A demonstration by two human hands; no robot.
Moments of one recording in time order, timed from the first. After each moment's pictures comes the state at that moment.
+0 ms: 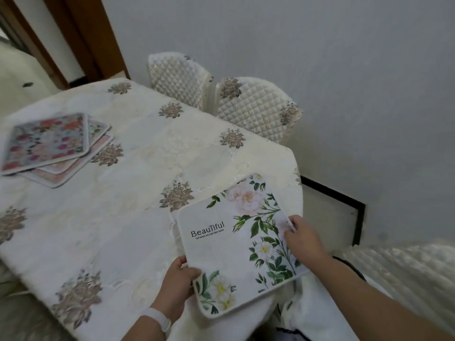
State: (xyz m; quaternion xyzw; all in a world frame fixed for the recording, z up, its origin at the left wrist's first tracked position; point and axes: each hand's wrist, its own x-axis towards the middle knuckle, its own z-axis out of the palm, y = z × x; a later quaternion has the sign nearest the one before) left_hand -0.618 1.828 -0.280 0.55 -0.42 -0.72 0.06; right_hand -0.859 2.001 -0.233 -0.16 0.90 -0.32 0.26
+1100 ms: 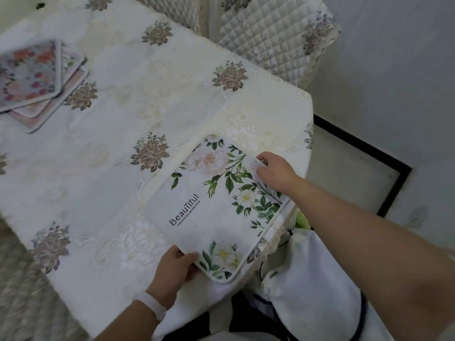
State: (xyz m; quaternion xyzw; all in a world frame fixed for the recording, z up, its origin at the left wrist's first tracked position) left_hand -0.681 1.911 -0.335 0.67 -0.43 -0.60 0.02; right_hand -1.013 1.922 -0.333 -0.34 0.82 -0.25 0.38
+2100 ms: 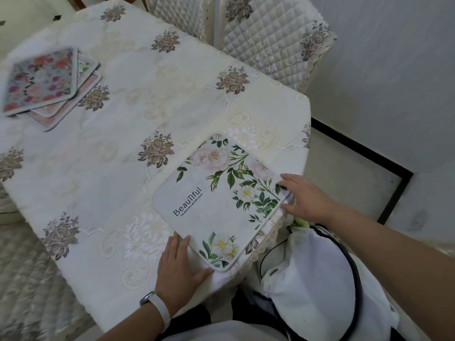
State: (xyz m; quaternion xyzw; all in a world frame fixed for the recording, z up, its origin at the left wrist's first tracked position) left_hand -0.651 1.947 -0.343 0.51 -0.82 -0.24 -0.09; right_hand -1.026 2.036 -0.343 -0.54 0.78 -0.09 0.28
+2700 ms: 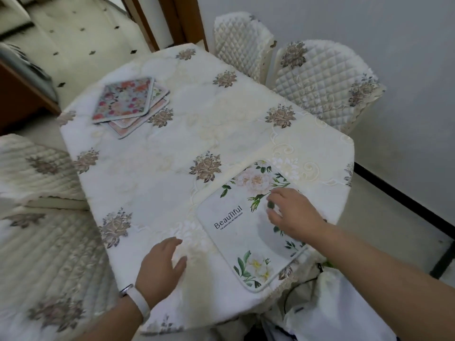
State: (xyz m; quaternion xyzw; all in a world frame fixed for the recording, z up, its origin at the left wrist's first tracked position) left_hand -0.575 1.881 -0.279 0.53 -0.83 -0.19 -0.02; right_hand -0.930 1.946 -0.265 -0.63 0.74 -0.13 0.19
